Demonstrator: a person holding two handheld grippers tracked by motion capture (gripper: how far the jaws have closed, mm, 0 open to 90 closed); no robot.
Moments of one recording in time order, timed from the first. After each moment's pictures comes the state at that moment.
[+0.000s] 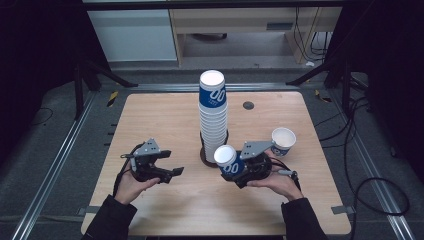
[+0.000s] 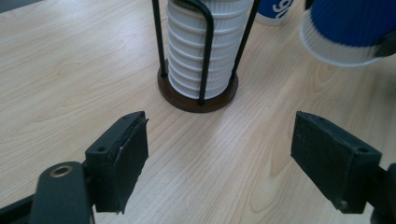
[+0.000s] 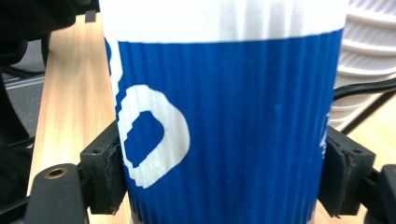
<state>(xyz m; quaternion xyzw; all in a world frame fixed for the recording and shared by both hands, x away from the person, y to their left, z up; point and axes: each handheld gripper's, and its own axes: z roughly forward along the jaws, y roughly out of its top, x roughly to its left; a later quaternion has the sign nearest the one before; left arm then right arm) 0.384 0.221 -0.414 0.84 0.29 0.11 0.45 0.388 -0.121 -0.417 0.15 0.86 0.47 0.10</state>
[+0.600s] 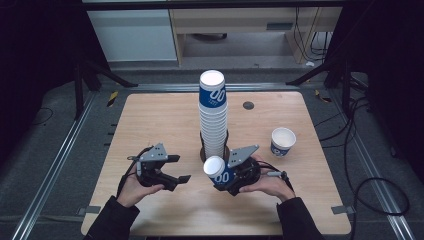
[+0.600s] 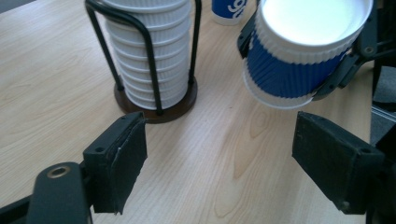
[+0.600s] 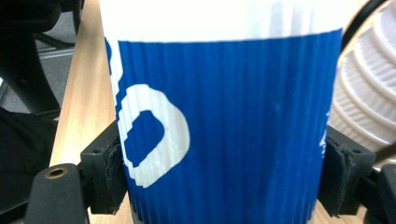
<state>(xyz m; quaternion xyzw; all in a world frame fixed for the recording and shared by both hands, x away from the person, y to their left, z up) 0.371 0.201 -0.408 0.85 0.23 0.08 0.46 0.389 -0.095 -0.436 0.10 0.89 0.44 0.05</state>
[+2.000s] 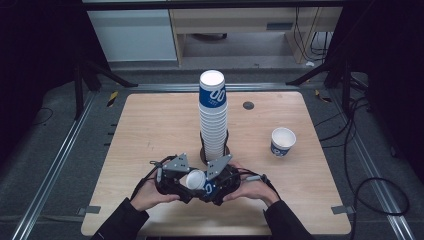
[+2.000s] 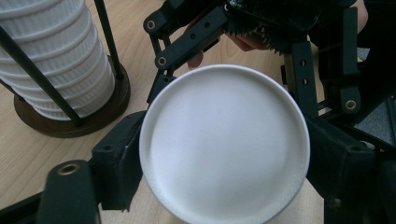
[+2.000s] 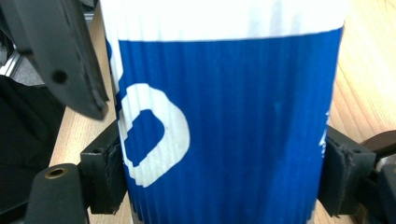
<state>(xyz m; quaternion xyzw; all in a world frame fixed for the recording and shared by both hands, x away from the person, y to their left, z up) 0.361 0.155 -0.423 0.89 0.17 0.02 0.42 0.380 -0.042 -0.458 0.03 0.92 0.40 0.03</state>
